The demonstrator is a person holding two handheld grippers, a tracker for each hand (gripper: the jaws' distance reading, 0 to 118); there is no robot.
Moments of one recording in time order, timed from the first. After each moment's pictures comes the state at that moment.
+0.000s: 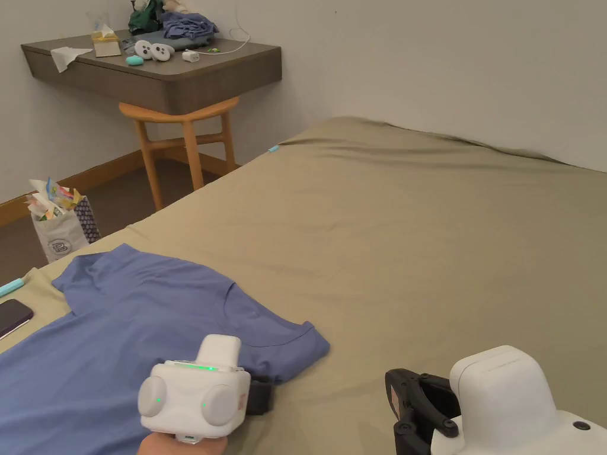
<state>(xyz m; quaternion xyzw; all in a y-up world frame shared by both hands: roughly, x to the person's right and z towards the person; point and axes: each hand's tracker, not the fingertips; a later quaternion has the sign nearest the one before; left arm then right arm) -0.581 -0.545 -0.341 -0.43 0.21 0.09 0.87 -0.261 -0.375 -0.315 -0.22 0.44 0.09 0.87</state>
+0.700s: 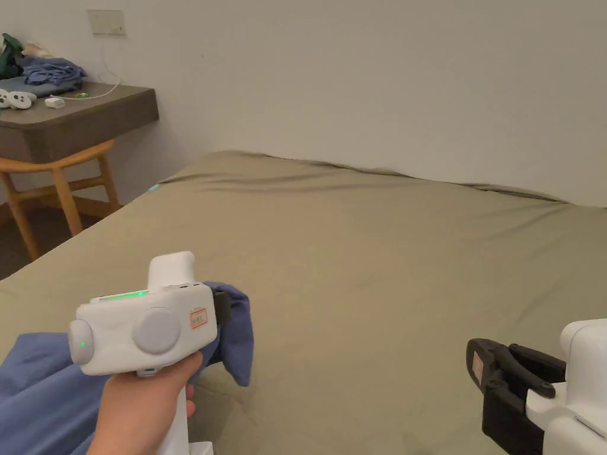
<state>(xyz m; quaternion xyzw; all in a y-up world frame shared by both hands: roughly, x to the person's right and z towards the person) -0.421 -0.377 -0.407 -0.27 0.07 0.12 0.95 -0.058 -0.305 -0.301 -0.18 0.21 0.03 0.96</state>
